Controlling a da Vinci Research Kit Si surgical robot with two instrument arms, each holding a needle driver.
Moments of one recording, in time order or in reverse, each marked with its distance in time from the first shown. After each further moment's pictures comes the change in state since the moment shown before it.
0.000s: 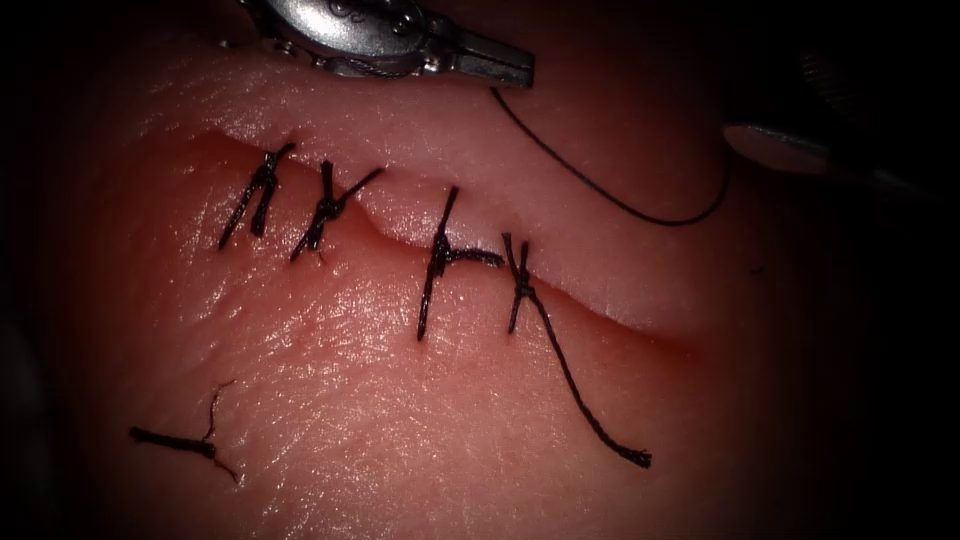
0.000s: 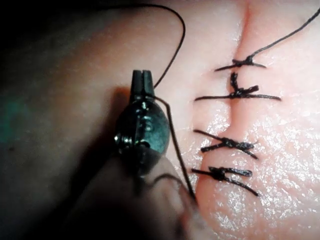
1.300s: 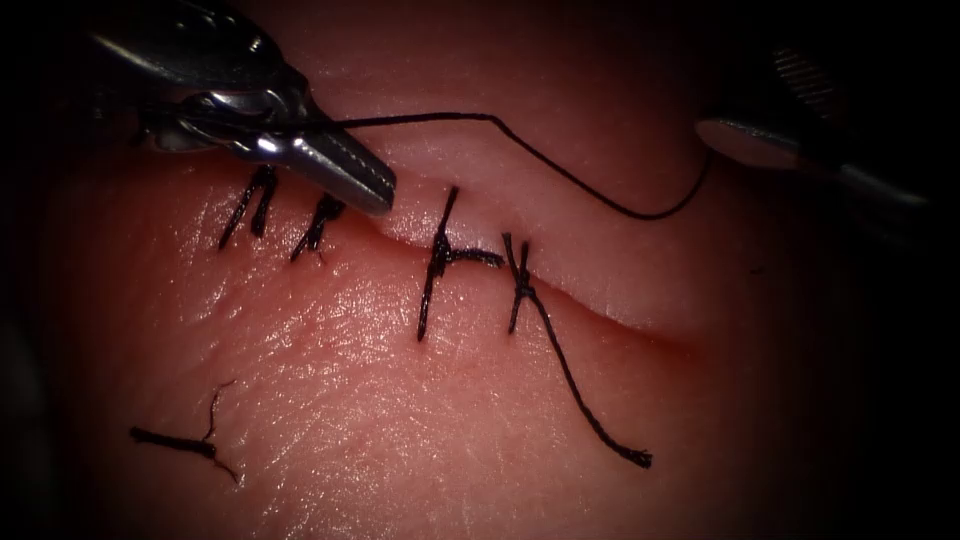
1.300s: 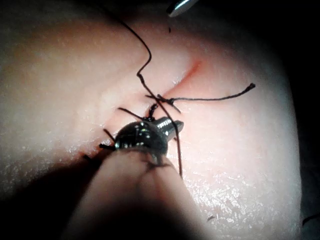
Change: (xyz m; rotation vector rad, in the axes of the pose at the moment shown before) right arm 0.000 -0.001 0.001 0.003 -0.005 0.005; left arm 0.006 0.012 -0.009 -0.368 -0.257 -0.471
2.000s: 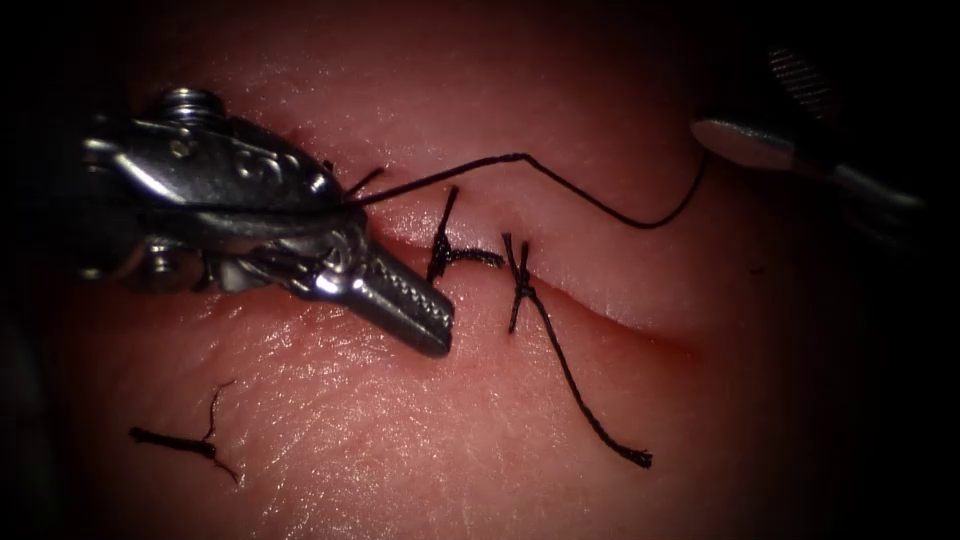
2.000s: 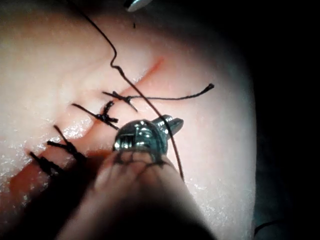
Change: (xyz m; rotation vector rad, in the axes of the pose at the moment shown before) right arm 0.000 0.000 0.000 0.002 -0.001 0.000; left arm 0.000 0.006 0.006 -0.082 0.117 0.000
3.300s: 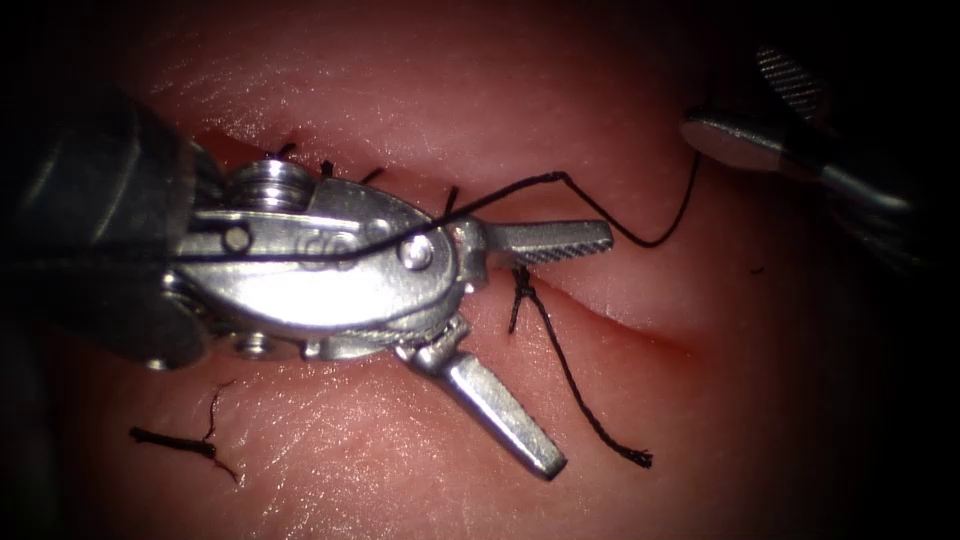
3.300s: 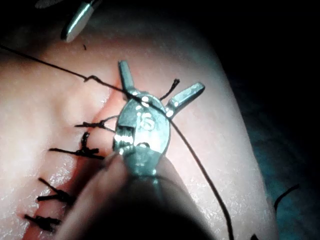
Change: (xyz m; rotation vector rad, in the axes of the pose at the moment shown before) right arm 0.000 0.000 0.000 0.010 0.002 0.002; left arm 0.005 0.002 0.003 0.238 0.128 0.464
